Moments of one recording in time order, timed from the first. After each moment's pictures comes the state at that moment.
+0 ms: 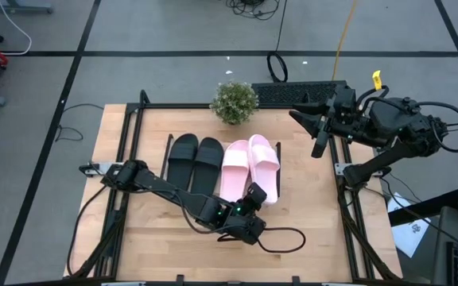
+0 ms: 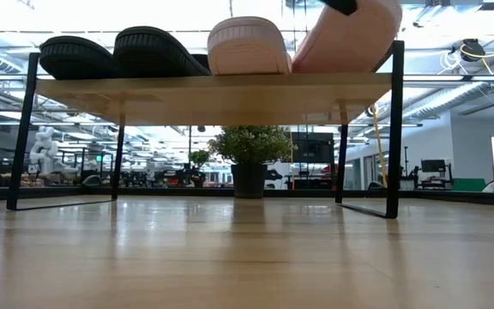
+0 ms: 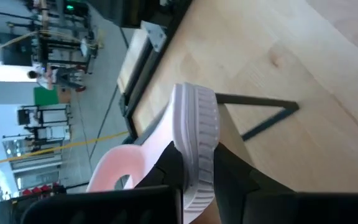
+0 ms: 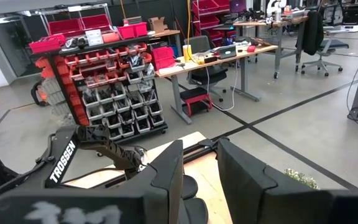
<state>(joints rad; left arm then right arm) -0.42 2.18 2.08 -0.75 -0.74 0.66 0.30 1.24 1.86 -0.77 0.70 0.27</state>
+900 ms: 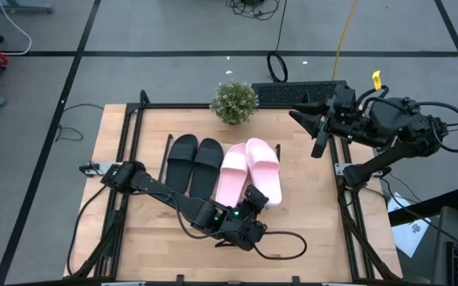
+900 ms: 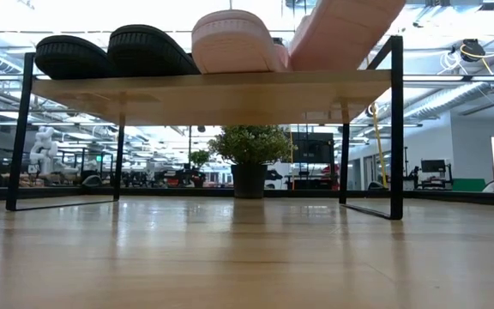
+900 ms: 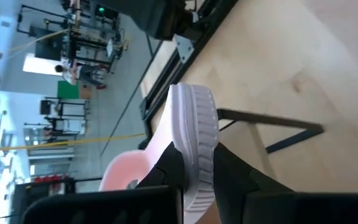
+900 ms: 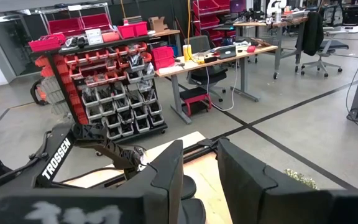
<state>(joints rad) -0.45 2.16 2.08 -0.66 -0.82 0.63 0.30 1.24 1.86 -0.77 0.70 0.27</state>
